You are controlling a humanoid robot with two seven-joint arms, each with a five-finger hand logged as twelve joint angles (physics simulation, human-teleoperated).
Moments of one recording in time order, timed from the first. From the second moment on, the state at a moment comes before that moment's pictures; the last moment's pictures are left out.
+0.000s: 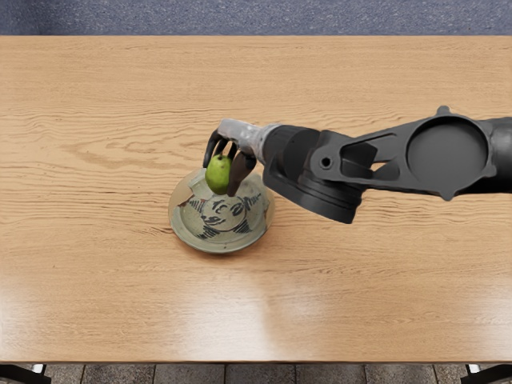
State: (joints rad) left arm -0.04 0.00 0.48 -0.16 -0.01 -0.33 0.07; right arm 1.66 -0.22 -0.18 1.57 -0.44 -0.42 -0.61
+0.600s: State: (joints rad) left arm -0.04 0.00 0.48 -0.16 -0.01 -0.33 0.07; right arm 1.61 -0.17 -0.17 1.54 -0.44 -0.42 -0.61
